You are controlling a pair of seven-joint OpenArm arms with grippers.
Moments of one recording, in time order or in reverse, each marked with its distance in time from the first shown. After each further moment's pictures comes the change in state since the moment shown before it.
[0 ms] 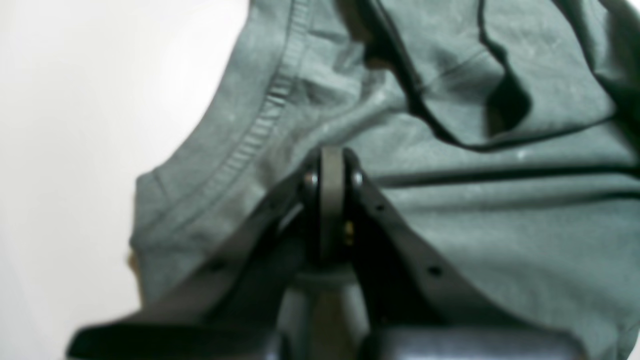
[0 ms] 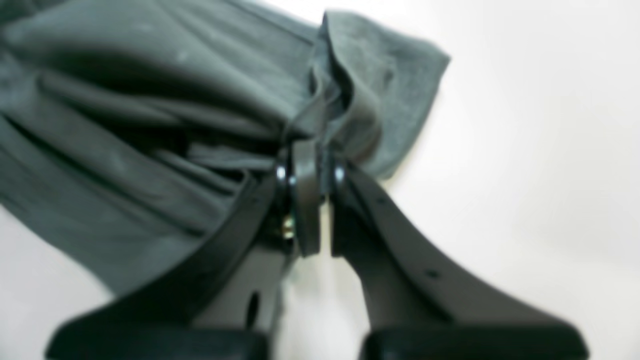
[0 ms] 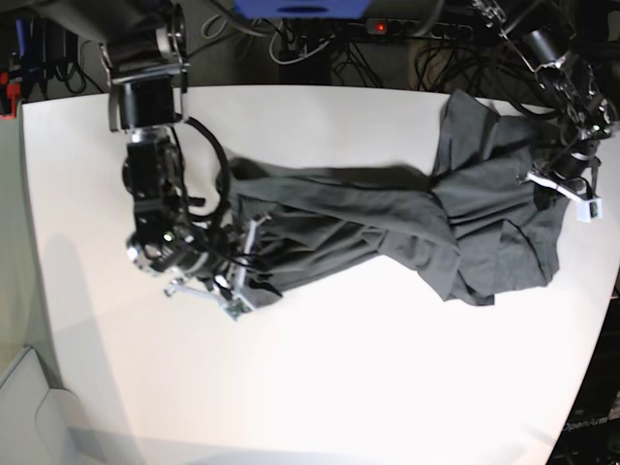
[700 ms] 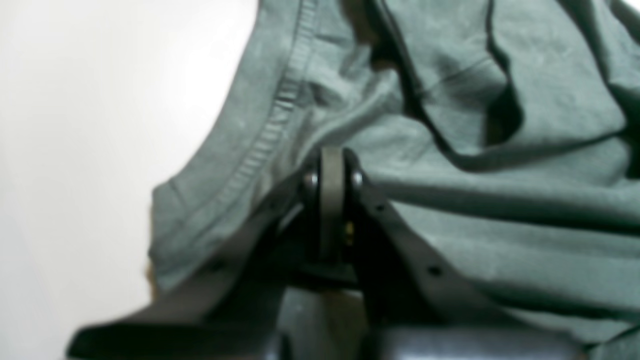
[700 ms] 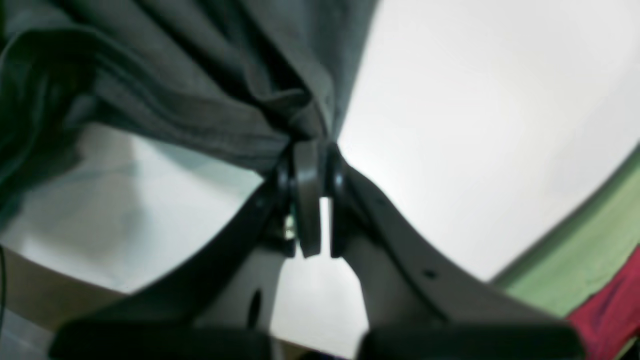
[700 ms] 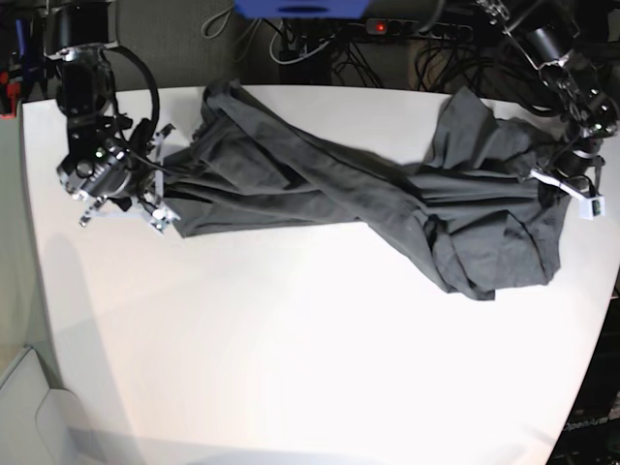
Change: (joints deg) left arm 0.6 -1.1 0.5 -0.2 0.9 -0.2 -2.0; right arm -17.9 13.8 3.0 19.5 0.1 3.8 -17.5
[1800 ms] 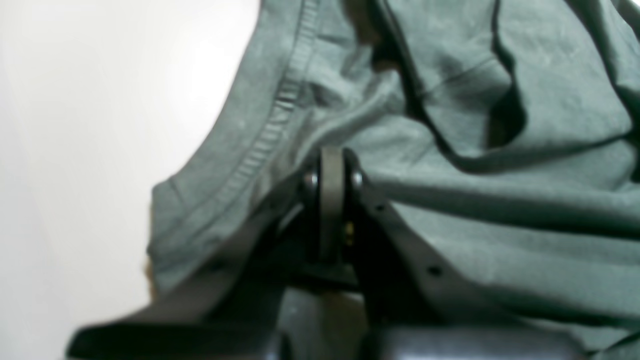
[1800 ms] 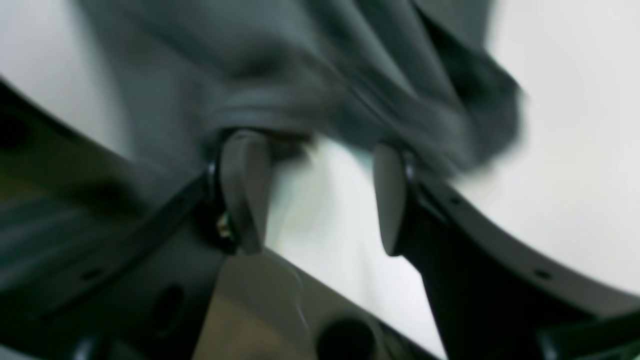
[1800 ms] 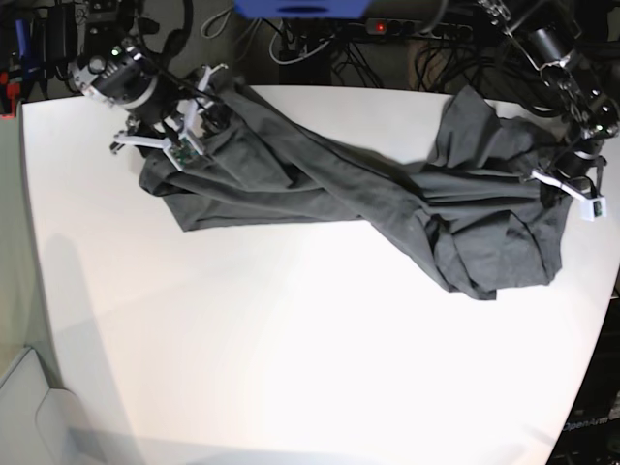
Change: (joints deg) left arm -0.2 -0.3 0.2 0.0 0.3 0.4 0.2; right arm -22.9 -13.7 8.2 15.6 -0.3 0.4 23.9
